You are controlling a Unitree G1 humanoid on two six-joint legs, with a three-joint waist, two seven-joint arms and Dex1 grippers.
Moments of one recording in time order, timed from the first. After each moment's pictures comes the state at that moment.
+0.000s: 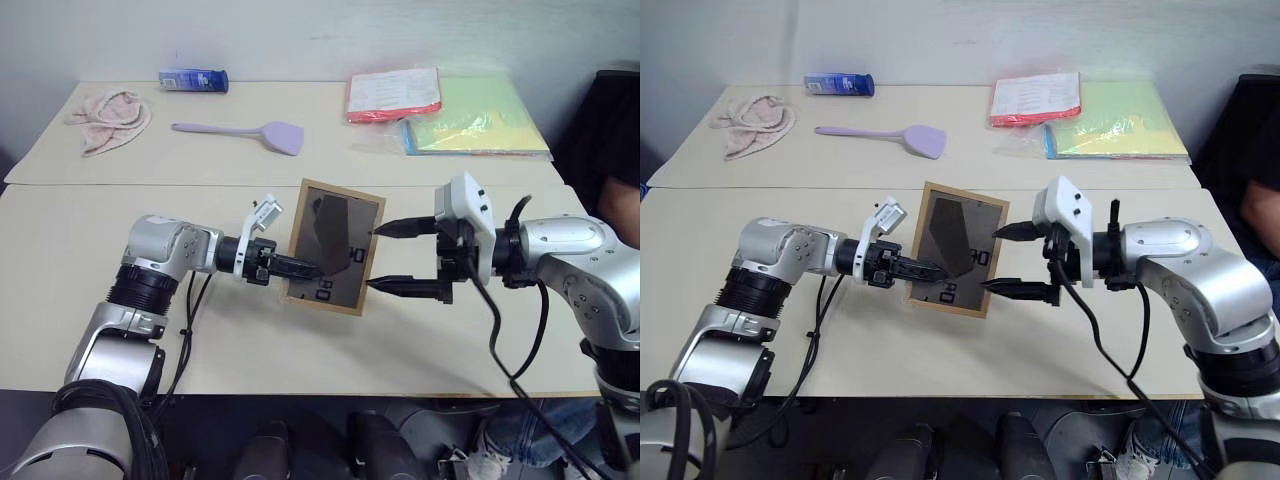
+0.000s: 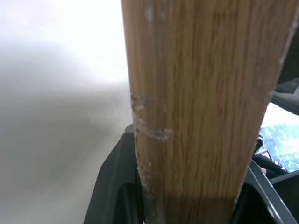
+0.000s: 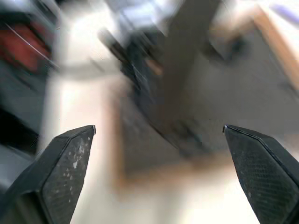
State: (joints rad) left arm -0.92 0.57 -0.21 0.37 -0.61 1.24 -1.22; right arm -0.54 -0.91 0.07 -0.39 0.45 0.60 1.03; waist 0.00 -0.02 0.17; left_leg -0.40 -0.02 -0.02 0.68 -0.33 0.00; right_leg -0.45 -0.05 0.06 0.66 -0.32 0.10
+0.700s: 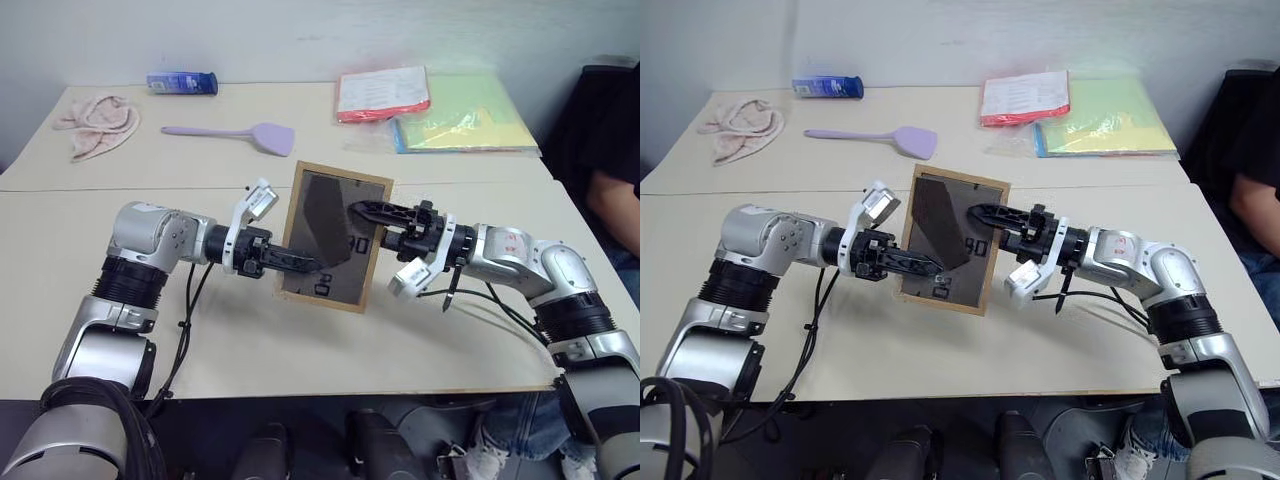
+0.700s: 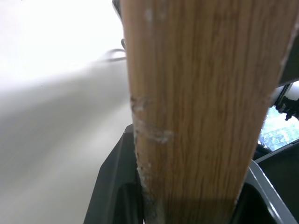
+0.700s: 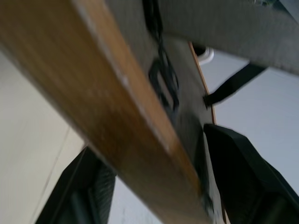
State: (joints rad) left arm -0.94 0.61 -0.20 0.32 -0.65 1.29 -1.33; right arm -0.78 -0.68 0.22 0.35 -0.95 -1.09 -0.10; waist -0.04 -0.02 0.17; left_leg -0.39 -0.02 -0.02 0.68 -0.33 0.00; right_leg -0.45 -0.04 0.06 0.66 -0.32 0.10
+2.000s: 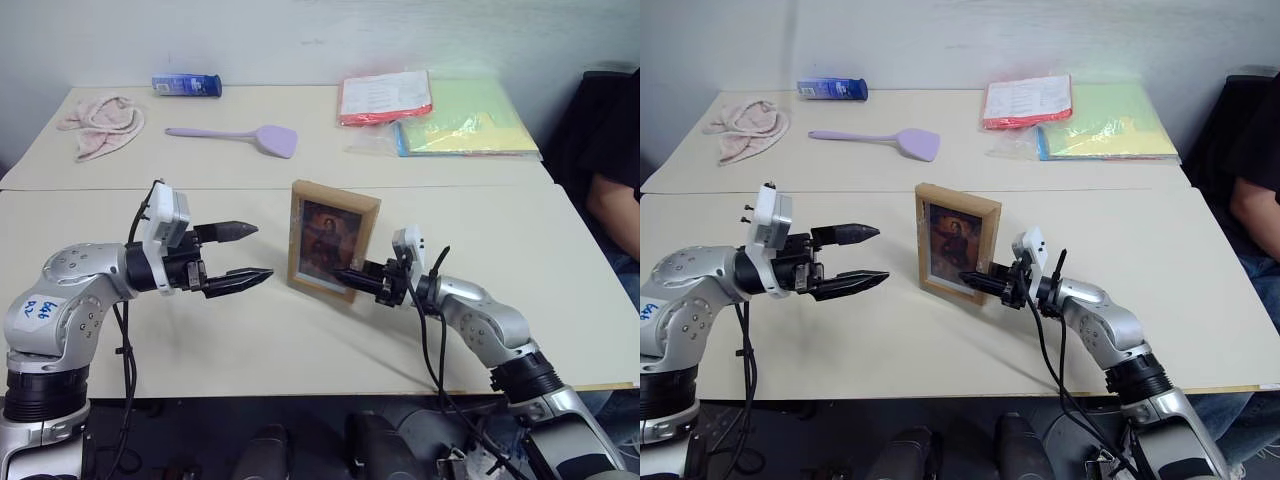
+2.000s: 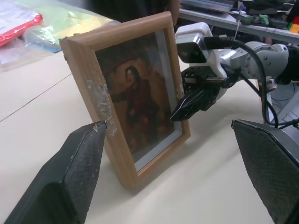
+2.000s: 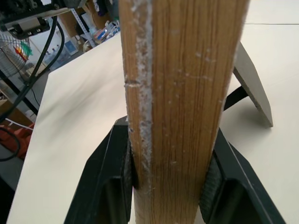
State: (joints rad) left arm -0.39 0.73 0.23 -0.28 -0.64 0.70 -1.04; right arm -0.46 -0.48 0.26 0.13 0.73 0.32 0.85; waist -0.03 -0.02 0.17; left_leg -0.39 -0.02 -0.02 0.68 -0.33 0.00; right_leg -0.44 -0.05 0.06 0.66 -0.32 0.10
